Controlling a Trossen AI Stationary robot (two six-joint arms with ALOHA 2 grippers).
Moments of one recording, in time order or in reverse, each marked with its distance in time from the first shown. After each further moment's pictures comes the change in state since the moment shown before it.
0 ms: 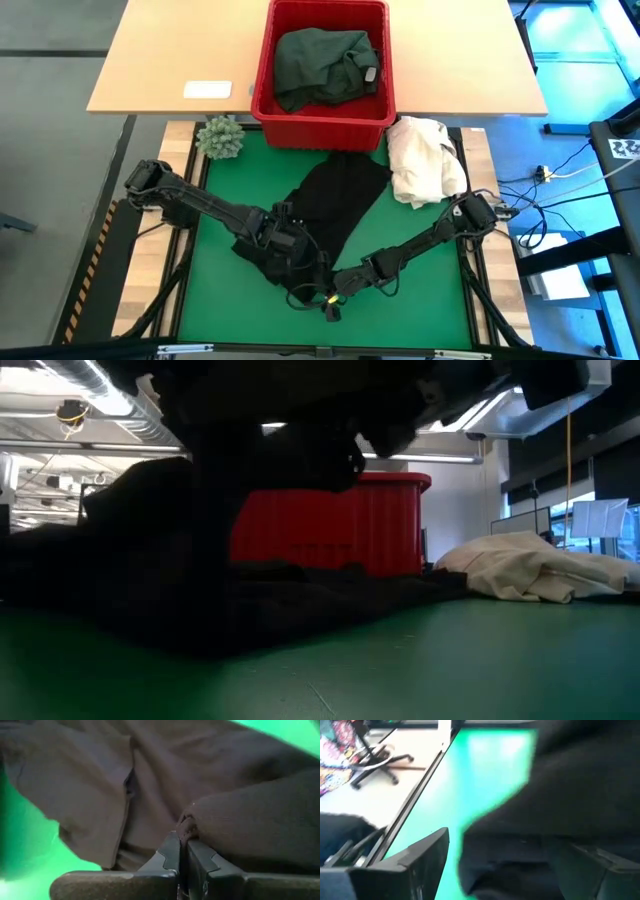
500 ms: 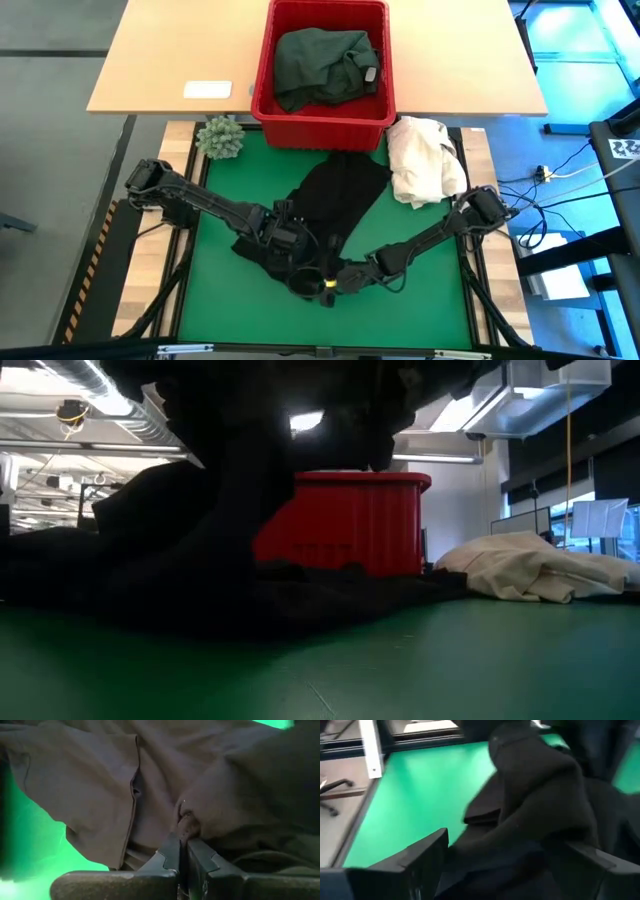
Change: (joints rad) left arm 0.012 0.000 0.000 0.001 0.003 0.042; right arm -0.019 -0.081 0.001 -0.142 0.316 0.166
